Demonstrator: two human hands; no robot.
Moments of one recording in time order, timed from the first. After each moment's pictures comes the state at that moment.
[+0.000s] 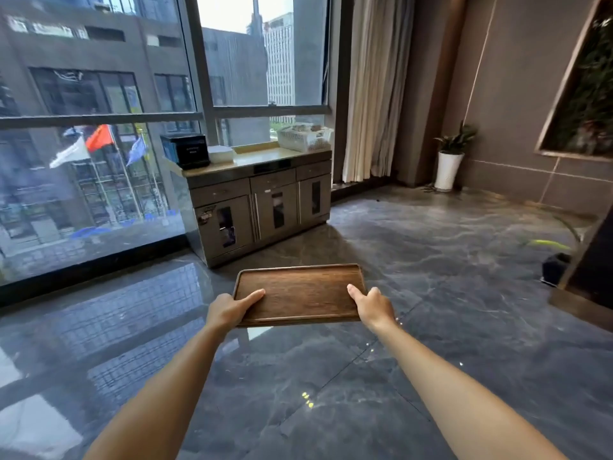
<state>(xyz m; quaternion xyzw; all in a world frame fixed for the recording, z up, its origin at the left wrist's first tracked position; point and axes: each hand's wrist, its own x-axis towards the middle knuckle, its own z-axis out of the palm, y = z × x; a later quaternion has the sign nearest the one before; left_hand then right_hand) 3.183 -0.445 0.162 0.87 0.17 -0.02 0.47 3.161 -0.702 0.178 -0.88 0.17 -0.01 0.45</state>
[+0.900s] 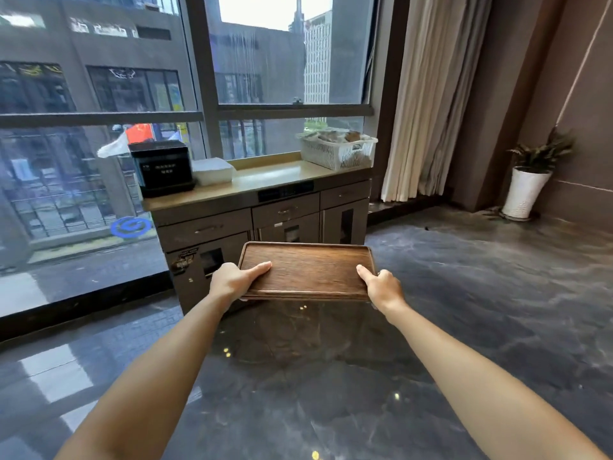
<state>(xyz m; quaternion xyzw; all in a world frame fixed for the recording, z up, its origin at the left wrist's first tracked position) 3.954 -0.472 0.200 0.87 0.20 0.05 0.46 3.966 -0.729 0.189 -0.86 0.11 -0.04 0.50</state>
